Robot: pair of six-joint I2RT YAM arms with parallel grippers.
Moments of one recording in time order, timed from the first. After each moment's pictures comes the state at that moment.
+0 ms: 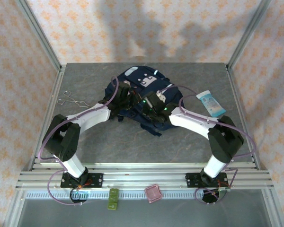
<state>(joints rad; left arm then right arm) -0.48 1.66 1.08 -0.02 0.13 -0.97 0.77 1.66 1.16 -0.38 0.18 1.10</state>
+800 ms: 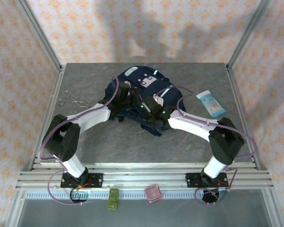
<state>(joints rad) -0.48 1.66 1.08 -0.03 0.15 -0.96 0.83 1.65 1.15 -0.46 0.24 0.99</state>
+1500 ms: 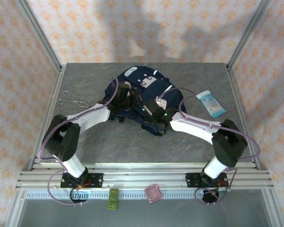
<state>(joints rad) -0.47 1.66 1.07 -0.03 0.17 -0.95 0.83 1.59 1.08 -0.52 0.31 0.98</state>
